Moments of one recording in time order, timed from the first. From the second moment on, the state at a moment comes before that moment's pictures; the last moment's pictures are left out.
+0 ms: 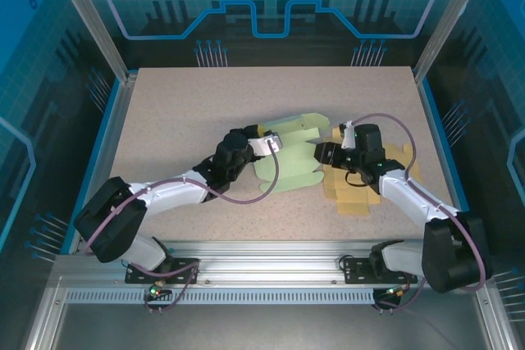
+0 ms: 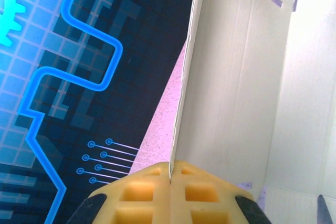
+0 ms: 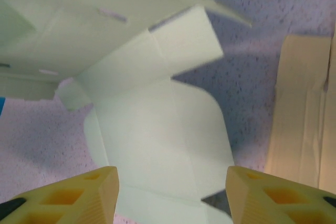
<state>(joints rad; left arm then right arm) -0.71 1.48 0.76 0.44 -0.36 0.89 0.21 1.25 0.66 -0.10 -0.37 0.47</state>
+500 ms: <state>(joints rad) -0.72 1.46 0.76 0.34 -0.32 0.85 0.18 1.48 0.72 0.07 -0.40 0.49</state>
